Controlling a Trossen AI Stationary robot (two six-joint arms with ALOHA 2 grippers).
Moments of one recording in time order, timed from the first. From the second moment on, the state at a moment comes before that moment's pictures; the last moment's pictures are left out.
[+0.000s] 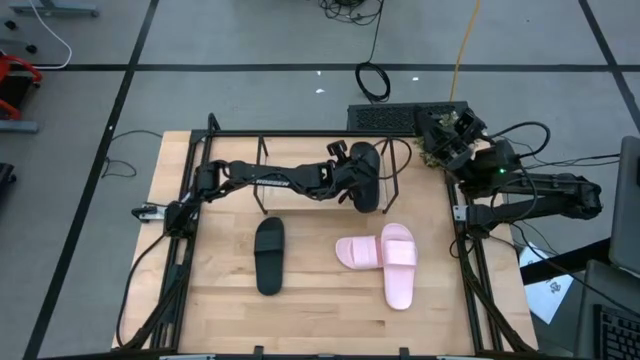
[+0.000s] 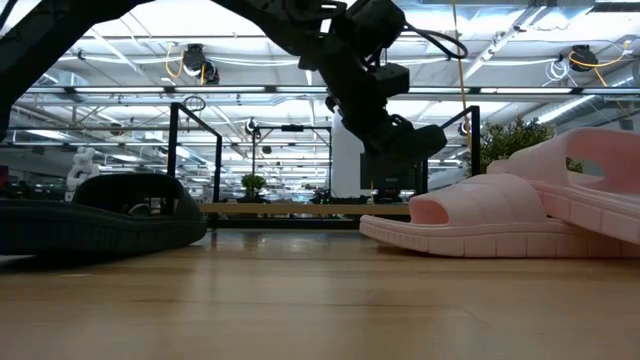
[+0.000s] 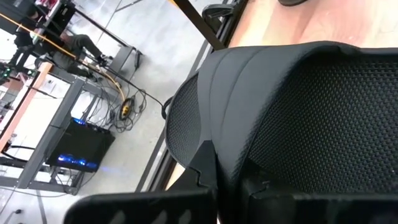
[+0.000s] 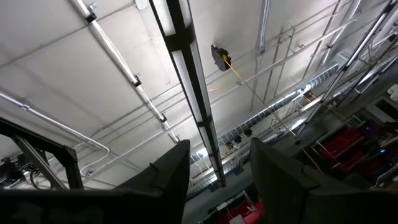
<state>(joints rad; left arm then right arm) 0.13 2.19 1.78 -0.28 -0.68 0.24 -0.16 0.96 0.78 0.98 0.19 0.60</state>
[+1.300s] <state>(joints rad) 0.14 1.94 1.64 -0.80 -0.80 0.15 -0.16 0.91 0.78 0.91 0.20 0.58</state>
